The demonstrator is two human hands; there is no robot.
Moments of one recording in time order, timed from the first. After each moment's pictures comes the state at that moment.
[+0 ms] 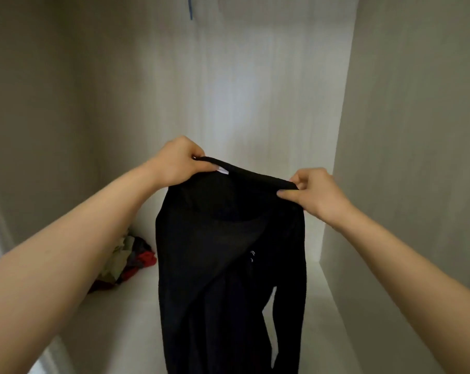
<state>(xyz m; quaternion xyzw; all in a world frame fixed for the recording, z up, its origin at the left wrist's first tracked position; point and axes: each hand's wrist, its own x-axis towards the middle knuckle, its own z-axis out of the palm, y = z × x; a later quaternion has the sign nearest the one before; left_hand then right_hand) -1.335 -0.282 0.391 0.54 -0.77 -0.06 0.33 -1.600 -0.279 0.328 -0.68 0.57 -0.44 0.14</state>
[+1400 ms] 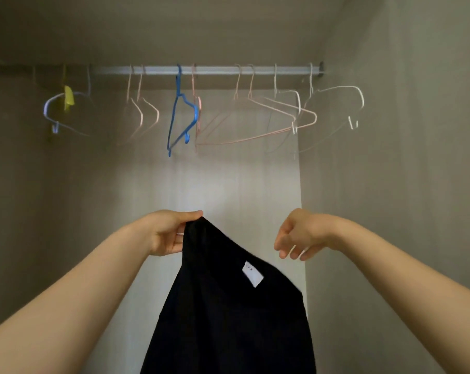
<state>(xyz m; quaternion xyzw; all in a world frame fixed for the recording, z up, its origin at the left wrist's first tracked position) -1.344 -0.339 0.509 0.43 -0.59 -0.52 0.44 -1.622 -0.272 0.512 -0.71 0.64 -0.25 0.16</state>
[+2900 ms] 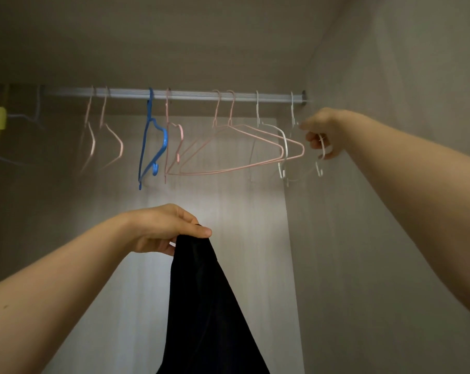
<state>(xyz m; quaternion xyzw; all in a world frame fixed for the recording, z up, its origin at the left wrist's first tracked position) -1.380 -0.389 0.602 0.38 -0.83 -0.30 0.28 -1.699 -0.328 0.746 -0.50 0.65 -0.56 0.02</state>
